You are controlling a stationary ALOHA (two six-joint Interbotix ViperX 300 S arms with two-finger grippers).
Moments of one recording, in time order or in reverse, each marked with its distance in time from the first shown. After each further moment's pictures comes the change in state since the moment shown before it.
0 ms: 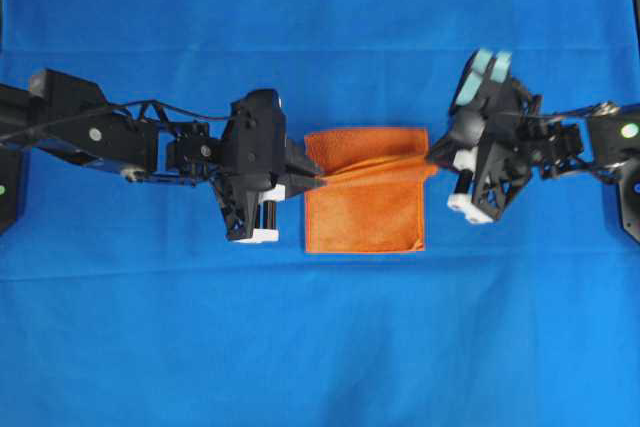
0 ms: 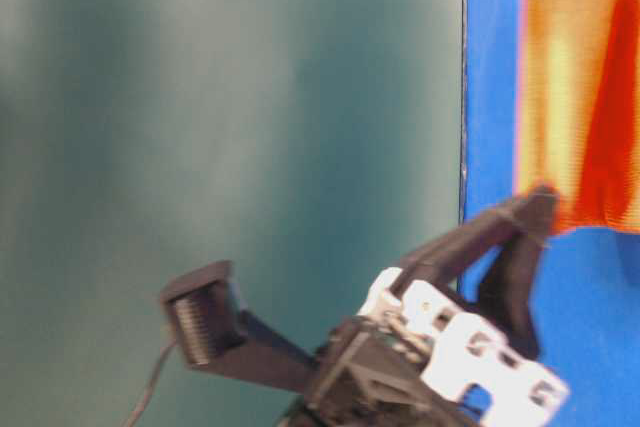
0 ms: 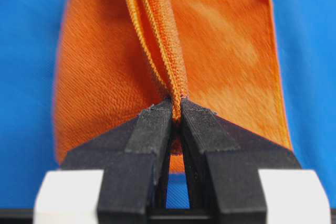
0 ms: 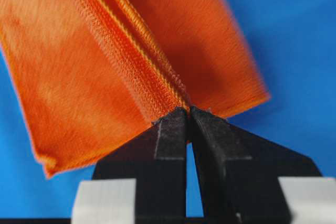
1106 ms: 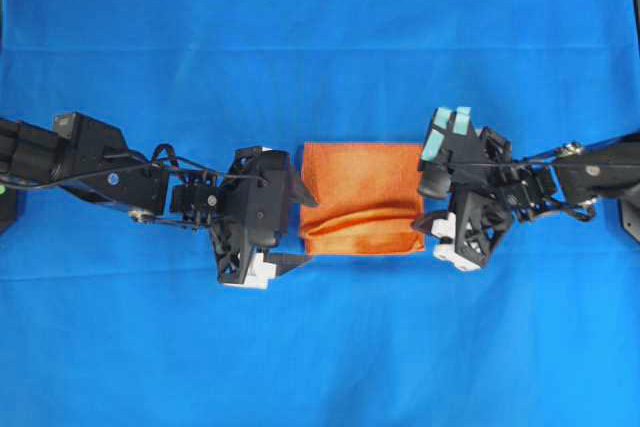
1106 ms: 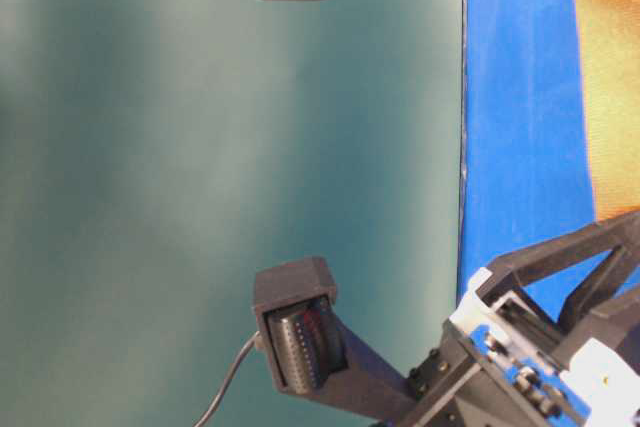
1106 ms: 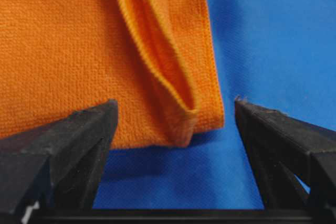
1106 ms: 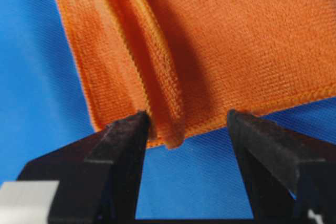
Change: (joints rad) left arm -0.100 0.071 0.005 0.000 -0.014 -0.014; right arm 0.126 0.094 -0.041 0.081 -0.078 -0.014
